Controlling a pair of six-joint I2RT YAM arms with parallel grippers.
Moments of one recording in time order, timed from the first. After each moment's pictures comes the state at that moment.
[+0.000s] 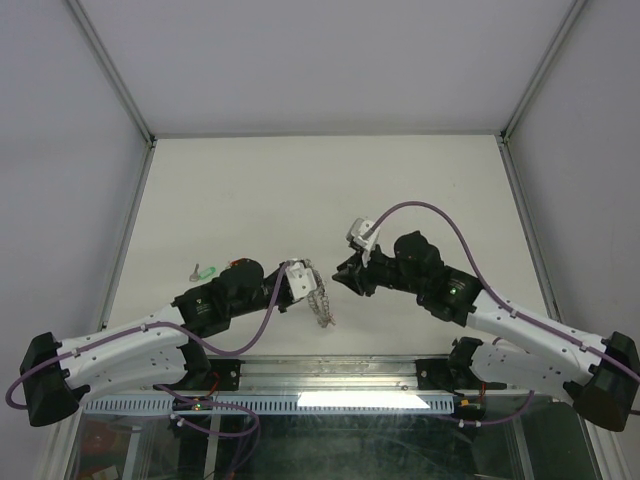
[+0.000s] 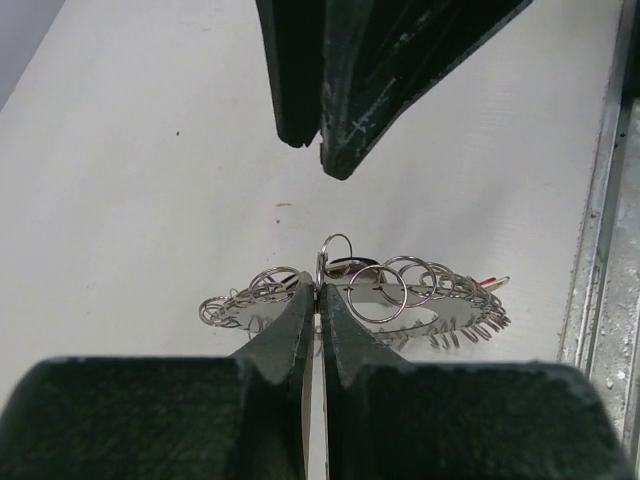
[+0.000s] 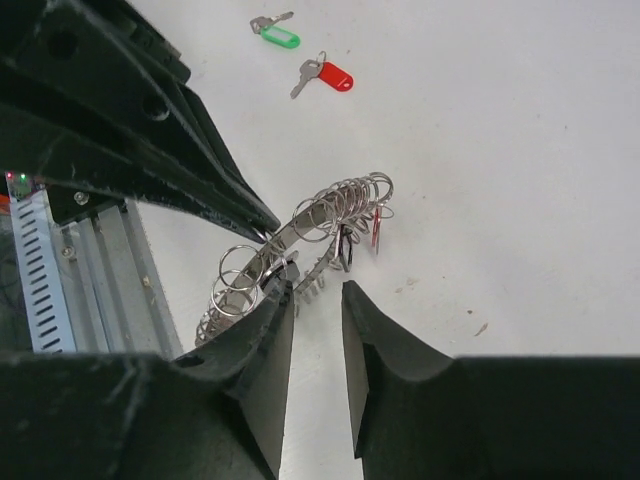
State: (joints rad) left arm -1.04 0.85 0.55 -0.02 0.07 0.34; right arm 0.94 0.95 0.71 -0.12 -0.22 0.02
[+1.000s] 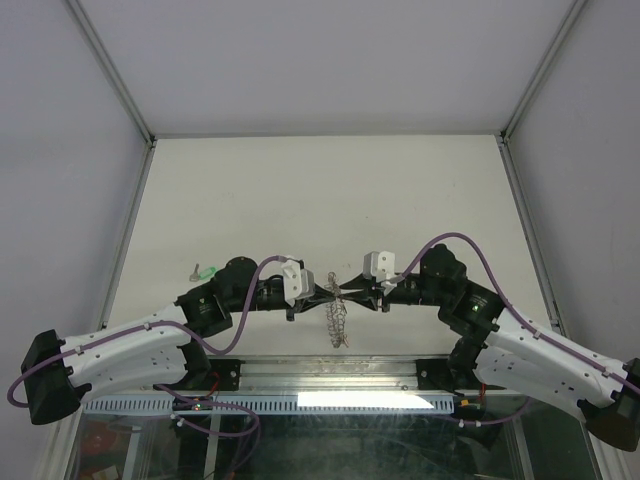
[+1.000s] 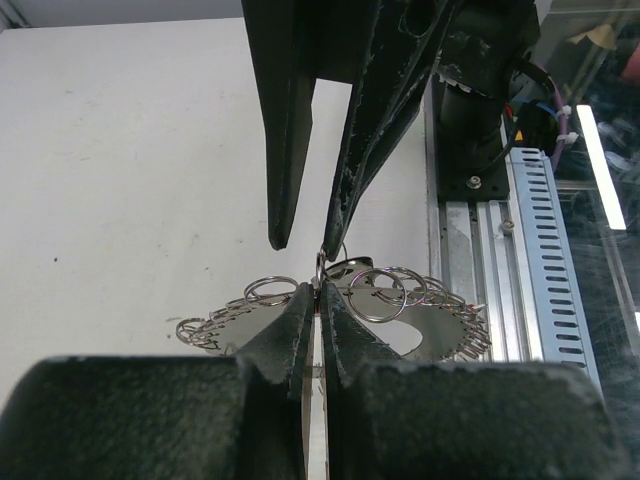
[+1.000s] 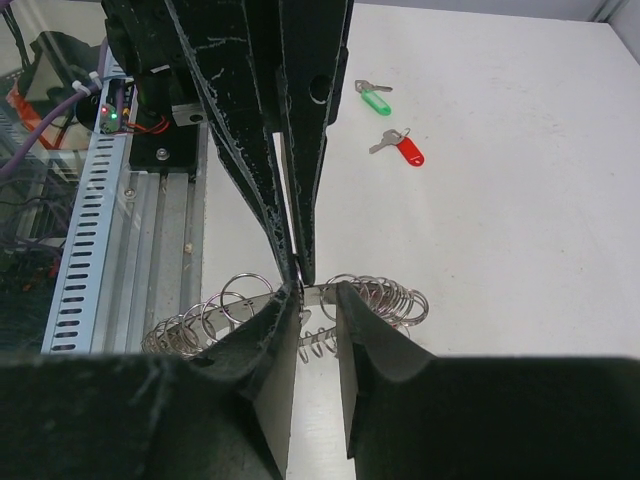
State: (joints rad) left arm -1.04 0.86 0.54 0.18 0.38 0.17; right arm 0.94 0.72 0.59 -0.08 -0.51 -0.26
